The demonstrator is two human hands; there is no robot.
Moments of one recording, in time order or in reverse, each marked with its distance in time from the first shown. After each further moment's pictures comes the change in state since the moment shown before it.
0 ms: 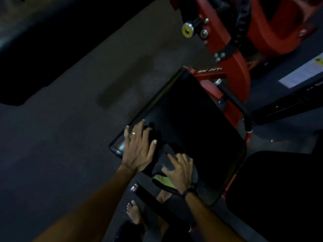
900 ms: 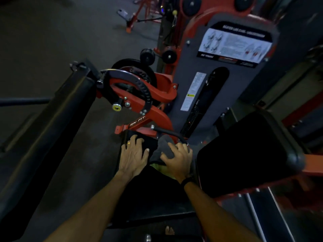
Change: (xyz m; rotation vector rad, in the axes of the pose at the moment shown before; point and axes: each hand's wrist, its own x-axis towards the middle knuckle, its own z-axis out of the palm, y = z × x) left_hand 0.122 0.040 -0.139 -0.170 0.042 0.560; right_hand 0.094 -0.096 -0.204 -0.241 0.651 0.504
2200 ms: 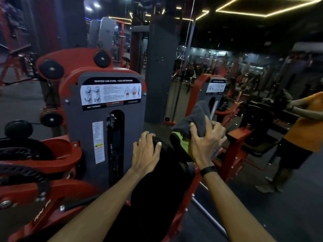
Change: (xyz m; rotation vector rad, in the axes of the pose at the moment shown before) left_hand 0.125 0.360 -0.019 -0.451 -0.068 0.696; right_hand 0.093 0.175 -0.321 -0.271 1.020 0.469
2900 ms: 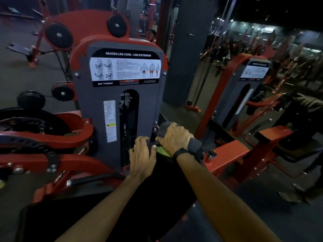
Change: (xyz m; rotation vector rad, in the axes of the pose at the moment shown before) left_hand 0.002 -0.054 0.073 -0.048 0.019 -0.410; right_hand -0.050 0.002 0.157 -0.659 -1.040 -0.232
